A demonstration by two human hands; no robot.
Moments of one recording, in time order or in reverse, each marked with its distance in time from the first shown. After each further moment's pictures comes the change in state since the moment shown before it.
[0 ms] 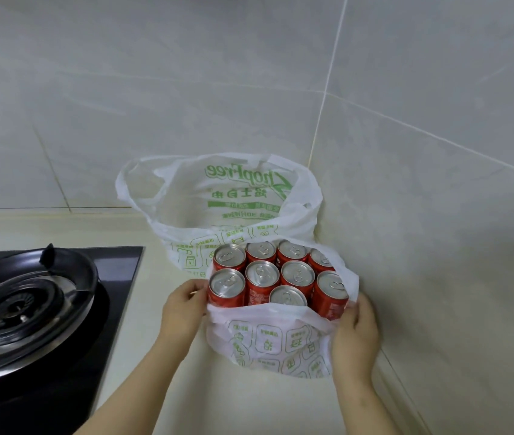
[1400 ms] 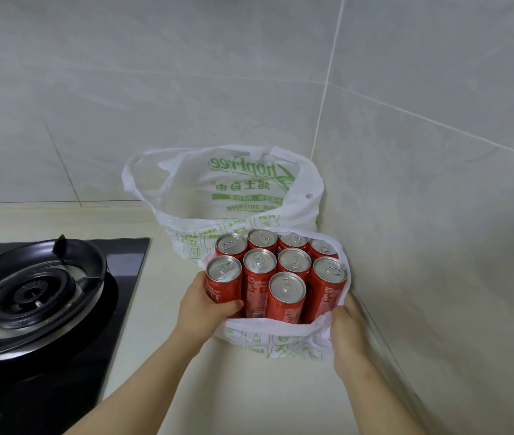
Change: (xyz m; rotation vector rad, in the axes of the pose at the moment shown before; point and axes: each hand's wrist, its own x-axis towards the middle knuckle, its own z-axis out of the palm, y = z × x) left_hand -0.016 -0.013 0.008 0.001 -0.144 0.062; right_hand 0.018 0.046 0.007 0.069 -0.325 0.281
